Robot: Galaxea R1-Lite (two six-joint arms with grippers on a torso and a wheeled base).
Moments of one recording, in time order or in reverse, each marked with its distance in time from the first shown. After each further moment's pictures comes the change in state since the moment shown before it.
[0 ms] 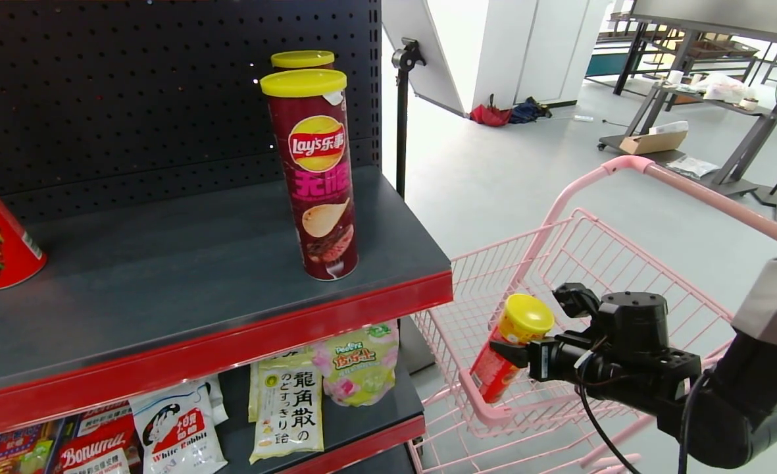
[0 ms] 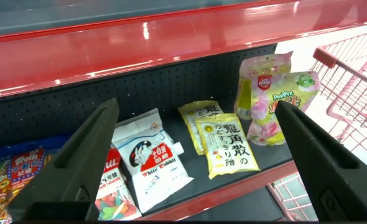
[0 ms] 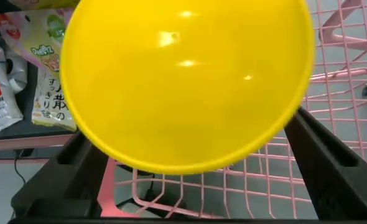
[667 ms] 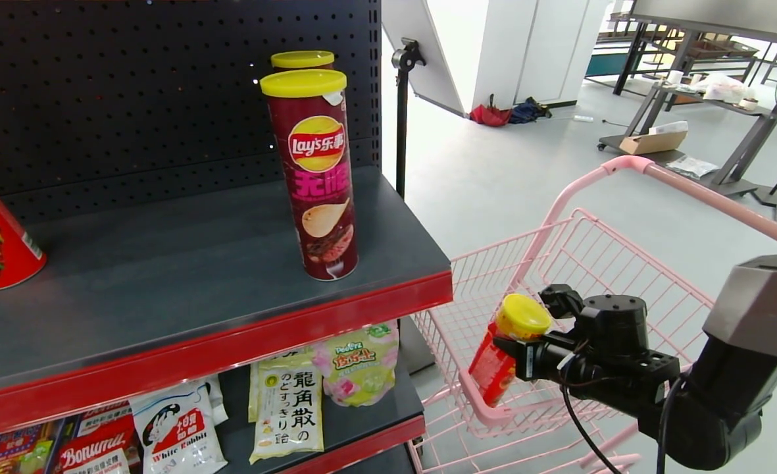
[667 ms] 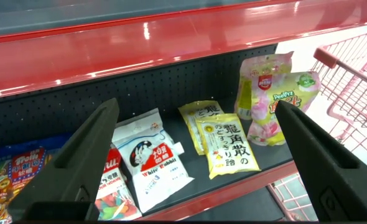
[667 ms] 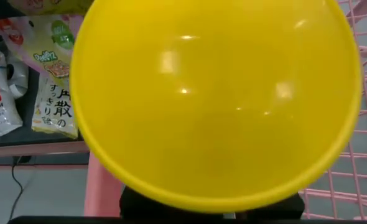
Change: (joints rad) left arm 0.000 0.000 0.000 0.000 0.001 0.000; right arm 0.048 0.056 -0.023 -0.039 -0.039 0.022
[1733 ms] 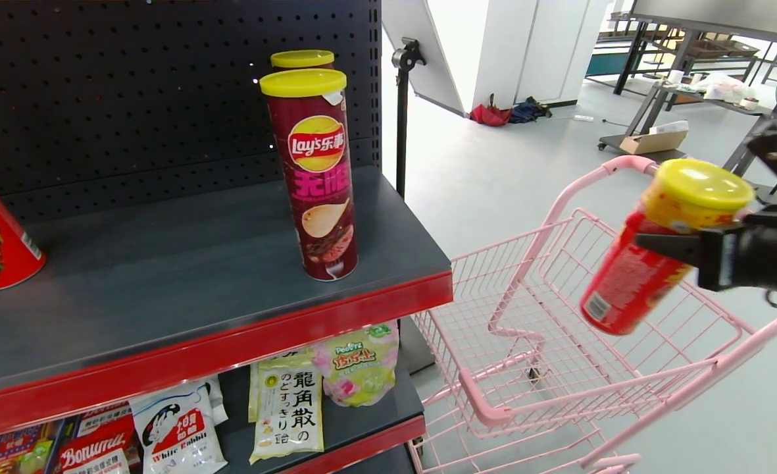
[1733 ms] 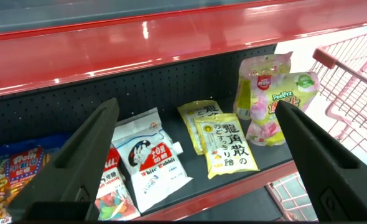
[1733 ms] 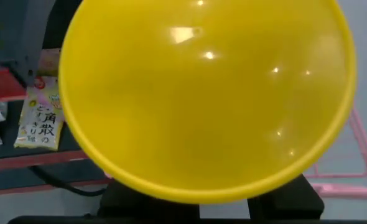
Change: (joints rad) left arm 0.000 0.000 0.000 0.001 -0.001 -0.008; right arm -0.105 -0.881 -0.447 1.175 -0.141 -0.234
